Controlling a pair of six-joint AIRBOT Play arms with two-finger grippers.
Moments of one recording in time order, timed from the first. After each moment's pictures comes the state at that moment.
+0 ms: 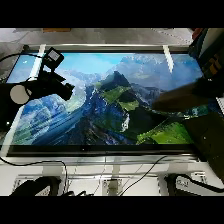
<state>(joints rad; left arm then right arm) -0.22 -1.05 1.21 1.35 -0.81 -0.93 -0.49 -1.27 1.58 -1.33 1.52 1.48</state>
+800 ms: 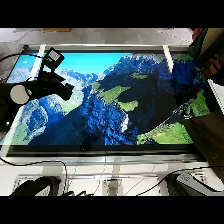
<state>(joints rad) -0.22 -1.05 1.21 1.36 -0.81 -0.93 -1.05 -1.18 1.36 -1.60 1.69 1.51</state>
